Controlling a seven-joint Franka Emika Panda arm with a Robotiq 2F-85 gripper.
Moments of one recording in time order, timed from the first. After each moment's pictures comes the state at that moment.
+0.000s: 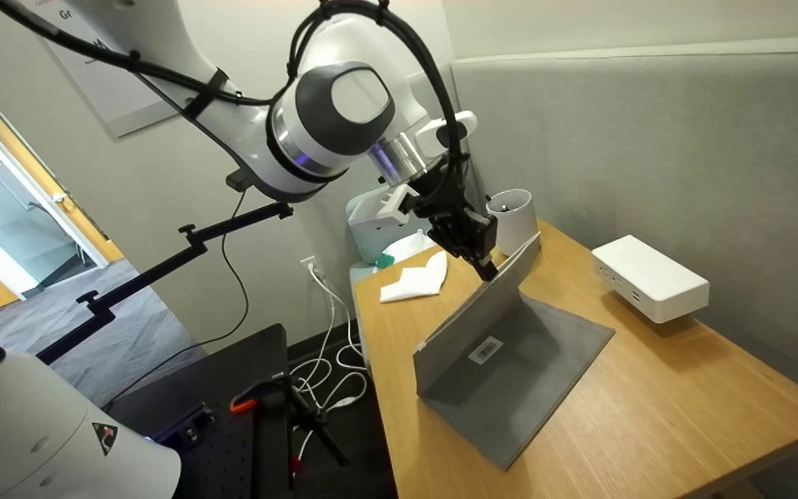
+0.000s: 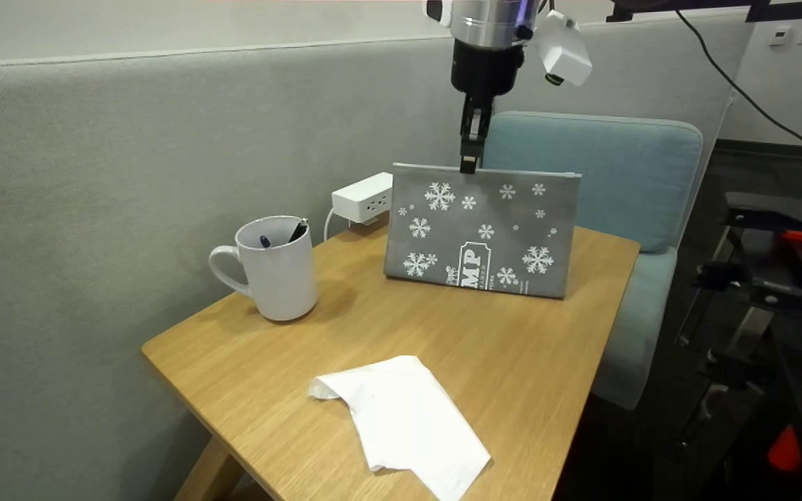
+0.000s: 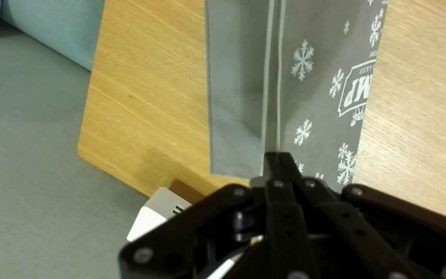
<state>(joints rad) 0.31 0.27 -0.26 -2.38 -0.63 2.80 0.31</state>
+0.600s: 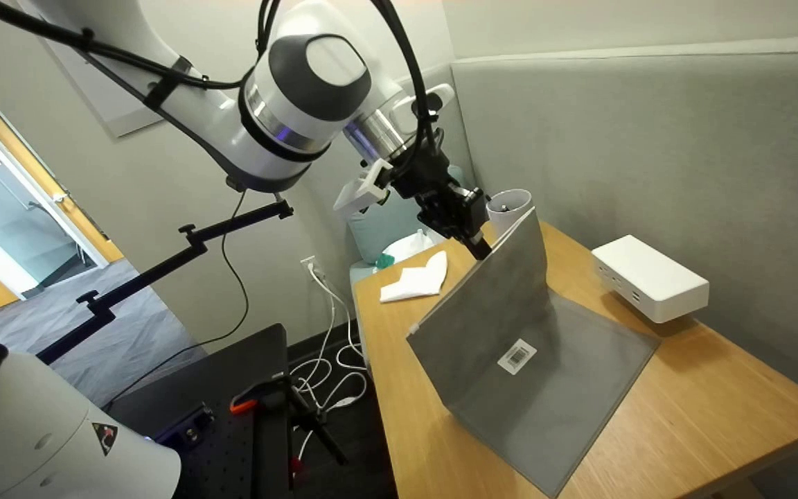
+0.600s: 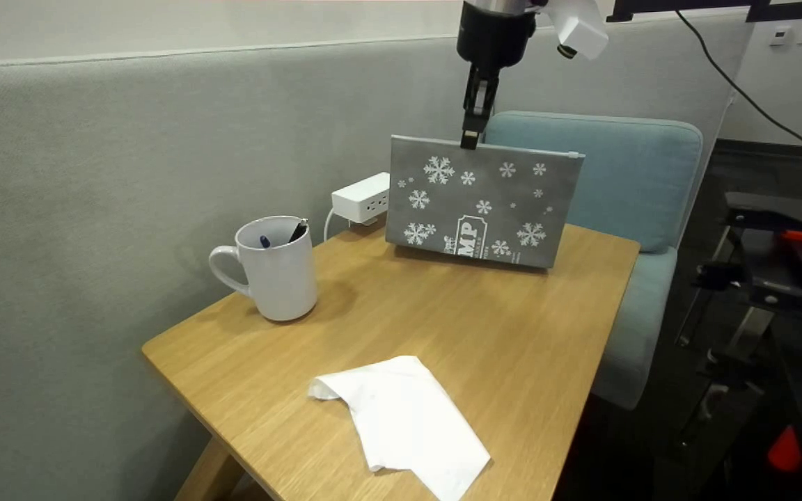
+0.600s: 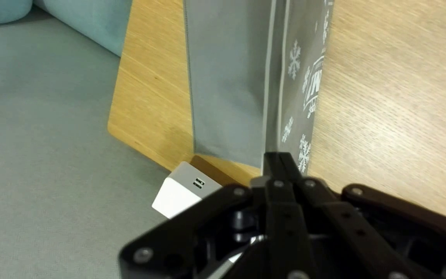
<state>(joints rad) 0.36 0.18 -0.30 -2.42 -0.79 2.77 0.44</state>
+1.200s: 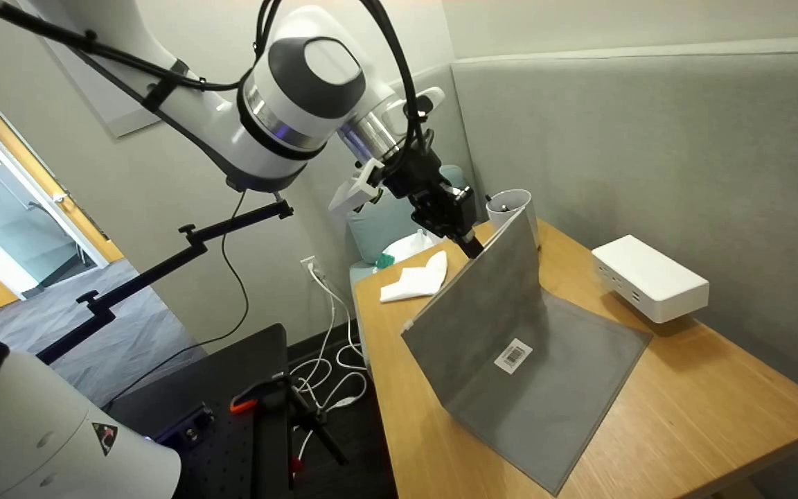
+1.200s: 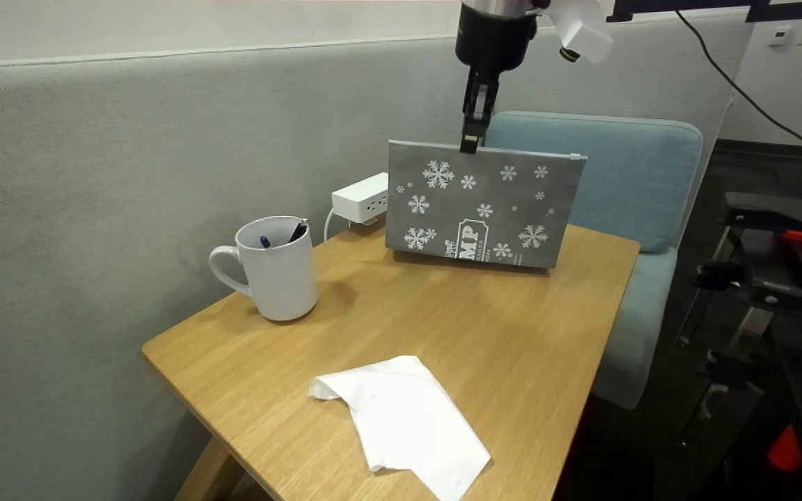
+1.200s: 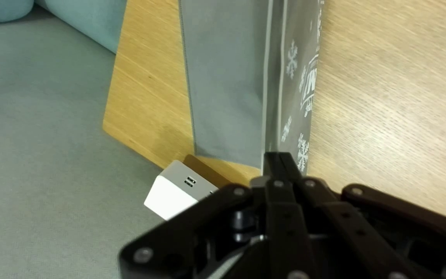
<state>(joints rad) 0.39 0.17 -0.30 -2.42 -0.81 2.75 0.48</state>
